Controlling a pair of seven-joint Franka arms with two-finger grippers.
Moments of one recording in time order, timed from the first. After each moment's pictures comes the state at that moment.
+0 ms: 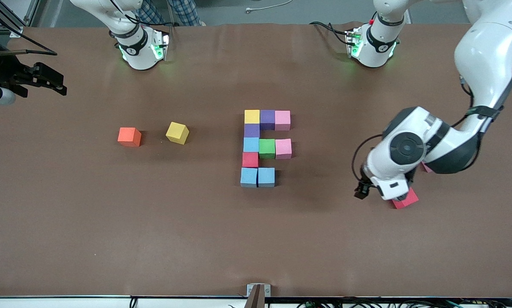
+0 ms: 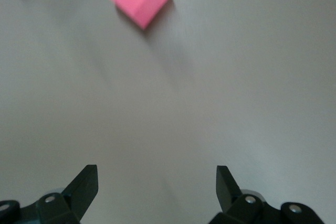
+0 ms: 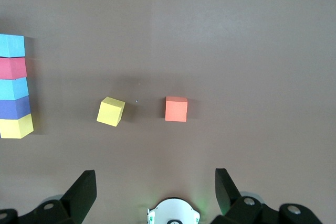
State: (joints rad) left arm 0.59 0.84 -1.13 -1.61 0.81 1.81 -1.75; right arm -0.07 -0.01 0.13 -1.47 0.01 1.33 0.02
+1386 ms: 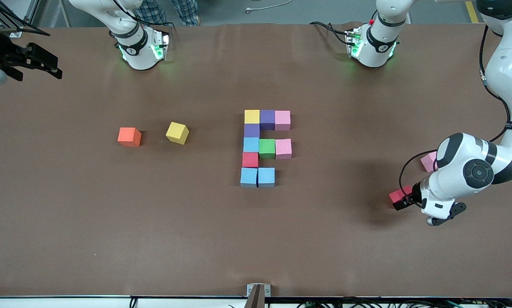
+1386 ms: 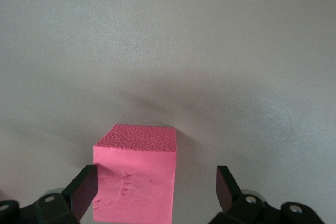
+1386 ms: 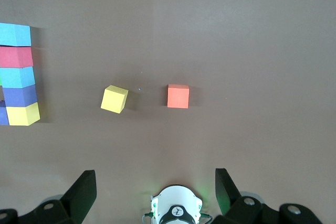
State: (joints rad) left arm 0.73 0.91 -0.90 -1.63 0.81 2.14 -0.90; right arm 0.01 -0.08 0.03 -1.47 0.03 1.26 0.03
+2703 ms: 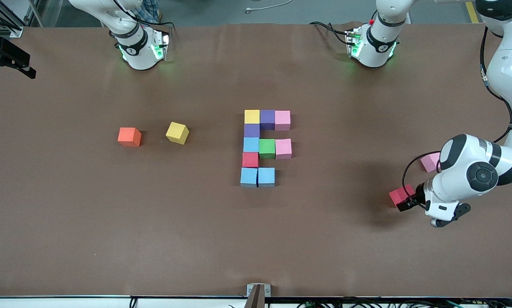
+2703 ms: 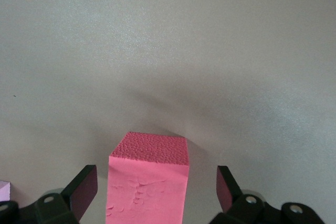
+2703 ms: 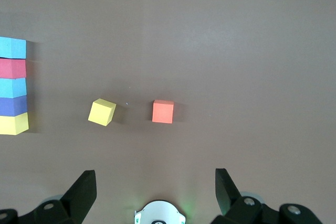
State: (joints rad) left arm 0.72 0.91 -0.90 -1.60 0.81 2.10 -0.90; right arm 0.01 -0.09 -0.04 -1.46 0.02 1.31 -0.09
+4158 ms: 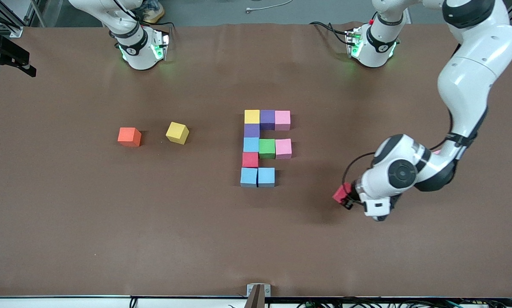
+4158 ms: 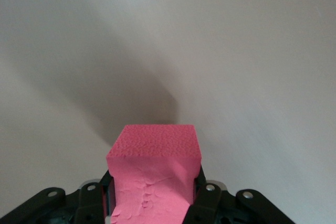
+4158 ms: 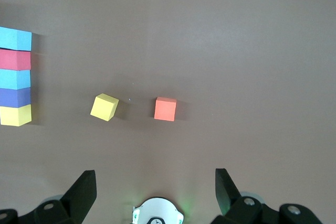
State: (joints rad) left arm 0.34 0.94 -0.88 -1.51 0.65 2.09 -1.62; right arm 0.03 -0.09 -0.06 -1.46 0.03 1.30 -0.14
